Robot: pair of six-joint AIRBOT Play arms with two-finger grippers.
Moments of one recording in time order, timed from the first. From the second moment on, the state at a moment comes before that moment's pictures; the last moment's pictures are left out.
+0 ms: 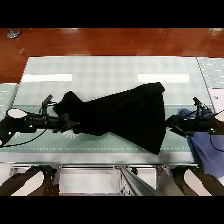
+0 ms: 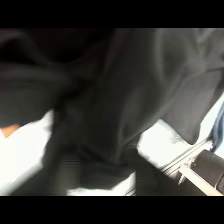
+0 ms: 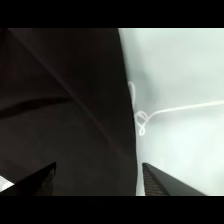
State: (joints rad) left arm 0.12 -1.09 0.46 0.61 -1.12 -1.15; right arm -0.33 -0.96 0.50 -0.98 1.16 1.41
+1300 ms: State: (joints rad) left arm 0.08 -1.11 0.61 0.54 -1.16 -1.07; right arm -0.24 -1.57 1.00 -0.83 1.06 1.39
